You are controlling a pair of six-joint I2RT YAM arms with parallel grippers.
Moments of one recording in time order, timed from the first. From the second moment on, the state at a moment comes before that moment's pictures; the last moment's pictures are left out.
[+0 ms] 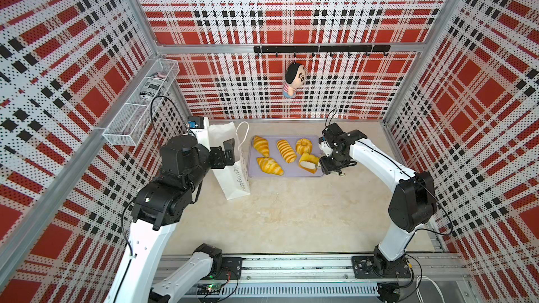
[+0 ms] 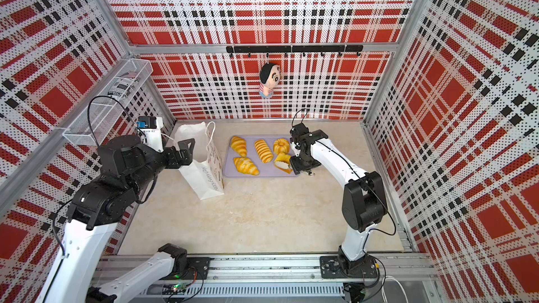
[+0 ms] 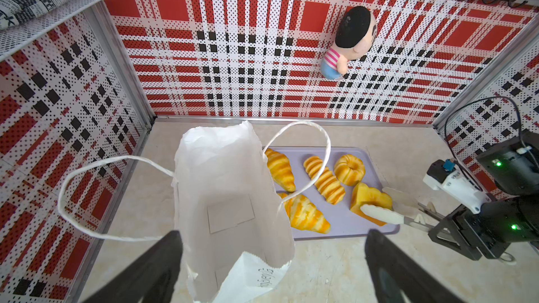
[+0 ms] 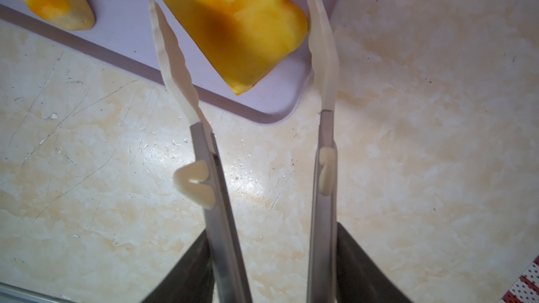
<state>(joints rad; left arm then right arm) -0.32 0.93 1.43 -0.86 -0.17 -0.19 0.44 1.77 1.55 -1.10 0.02 0.04</state>
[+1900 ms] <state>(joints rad) -0.32 0.93 1.48 -0.86 -0.24 -0.20 0.44 1.83 1.62 -1.13 0.03 0.03</state>
